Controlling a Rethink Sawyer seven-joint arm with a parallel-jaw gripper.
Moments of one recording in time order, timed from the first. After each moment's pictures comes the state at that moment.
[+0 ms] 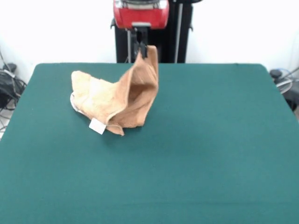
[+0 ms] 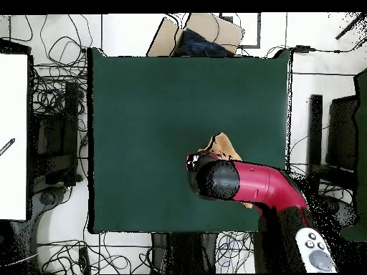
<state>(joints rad) -0.57 -0.92 0.28 1.96 -0.24 0.52 1.57</state>
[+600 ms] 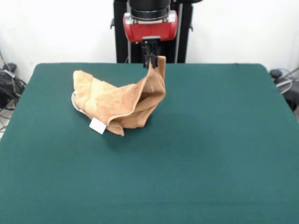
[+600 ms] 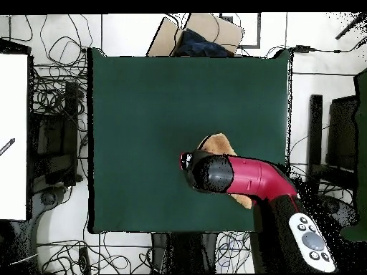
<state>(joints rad) -0.57 -0.85 0.31 1.93 -0.24 0.54 1.57</state>
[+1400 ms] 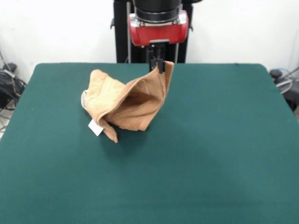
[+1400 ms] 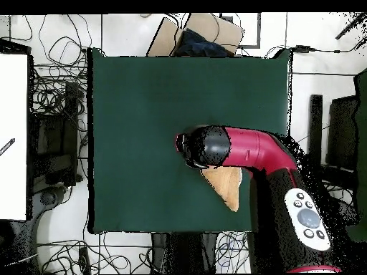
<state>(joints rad) -0.51 -0.81 0.33 1.74 -0.24 0.73 1.57</state>
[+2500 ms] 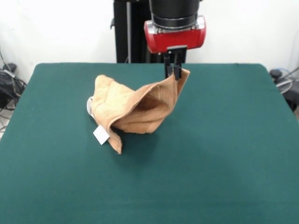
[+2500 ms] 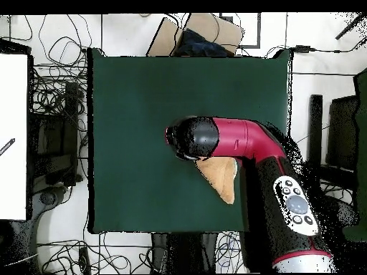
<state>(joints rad) -0.50 -0.79 0.37 1.70 -0.23 0.73 1.57</state>
